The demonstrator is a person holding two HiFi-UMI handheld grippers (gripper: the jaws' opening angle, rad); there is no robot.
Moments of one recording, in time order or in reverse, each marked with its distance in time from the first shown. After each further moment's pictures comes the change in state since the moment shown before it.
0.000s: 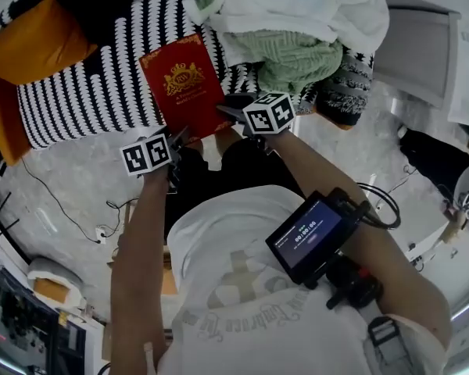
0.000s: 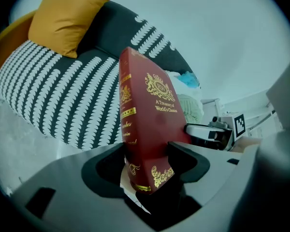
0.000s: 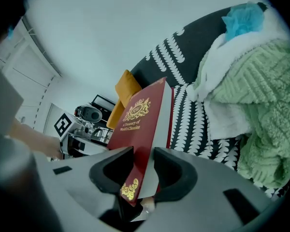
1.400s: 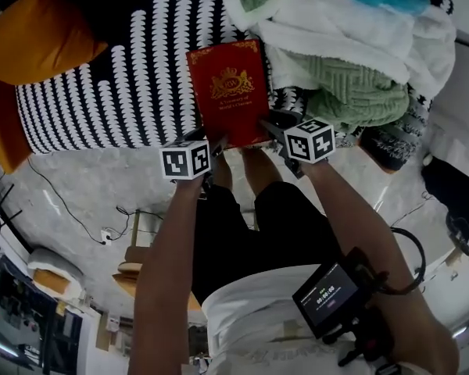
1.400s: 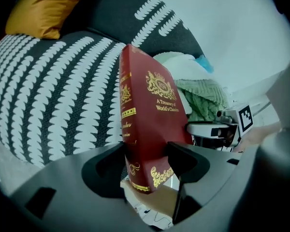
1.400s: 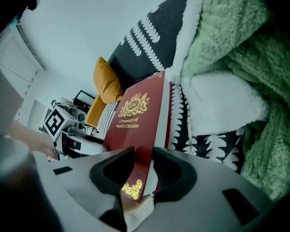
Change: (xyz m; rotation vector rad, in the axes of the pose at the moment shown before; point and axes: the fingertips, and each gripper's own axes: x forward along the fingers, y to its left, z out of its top) left arm 0.112 0.077 0.037 0.107 0.047 0.000; right arm 0.082 -0.105 -0.008 0.034 0.023 -0.149
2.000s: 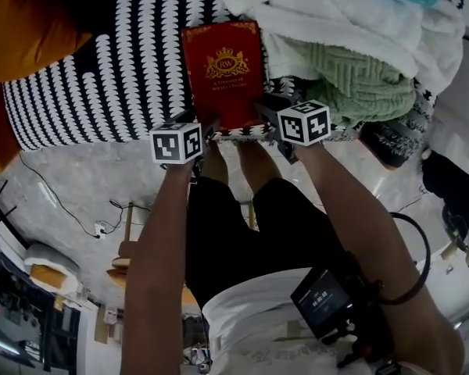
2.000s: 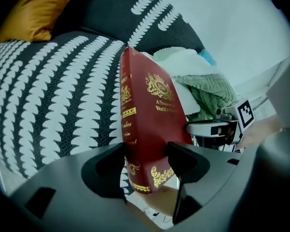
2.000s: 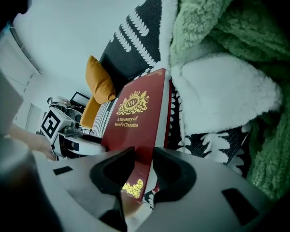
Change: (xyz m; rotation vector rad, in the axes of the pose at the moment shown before) left arm 0.036 0.028 0.006 0.055 -0.002 0.027; right arm 0.037 -0.032 -0.009 0.046 0.011 -0.013
